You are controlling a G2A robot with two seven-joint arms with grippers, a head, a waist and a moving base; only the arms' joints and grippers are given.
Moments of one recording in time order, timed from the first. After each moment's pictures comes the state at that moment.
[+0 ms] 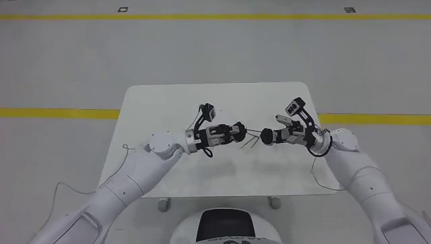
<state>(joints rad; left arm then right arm) 1.06 -1.17 -0.71 -1.26 -0.73 -0.29 -0.84 -1.15 -1.03 1.04 -1.02 0.94 -0.32 1.39</state>
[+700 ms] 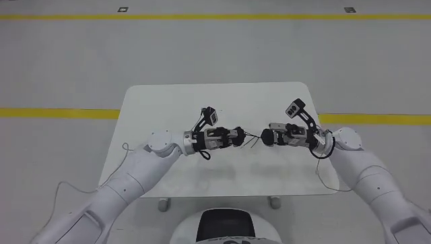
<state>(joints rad) 1.05 -1.18 -0.72 -1.19 -0.82 -0.27 -0.99 -1.12 -0.95 0.95 -1.06 0.97 -0.34 1.39</state>
